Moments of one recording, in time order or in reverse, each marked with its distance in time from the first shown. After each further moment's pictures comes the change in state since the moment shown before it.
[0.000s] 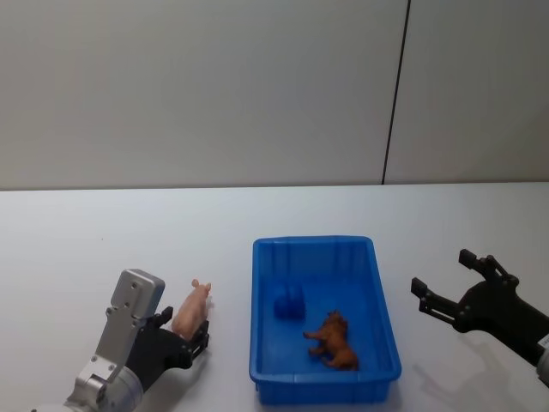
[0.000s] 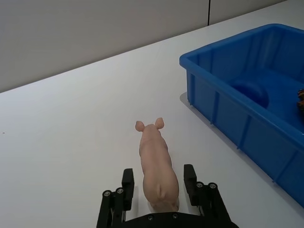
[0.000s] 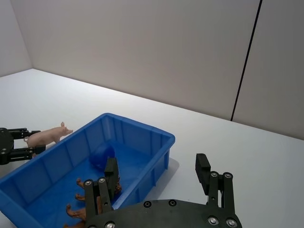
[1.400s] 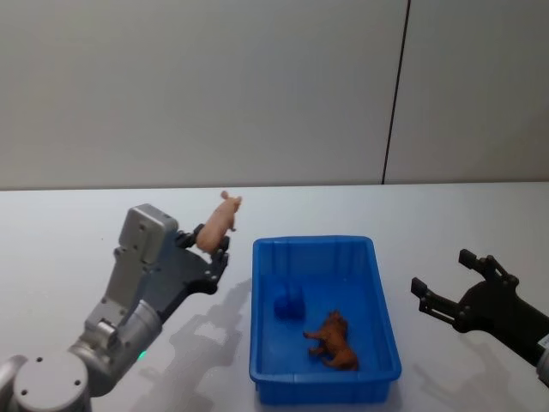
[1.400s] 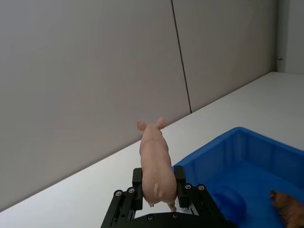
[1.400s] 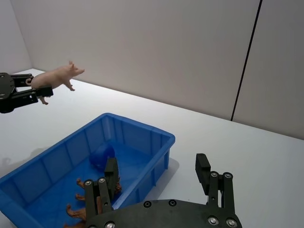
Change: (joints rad) left arm -0.073 -0.037 -0.025 -0.100 0.097 -0.127 -0.068; right arm 0.000 0.000 0.000 0.000 0.000 0.000 0.000
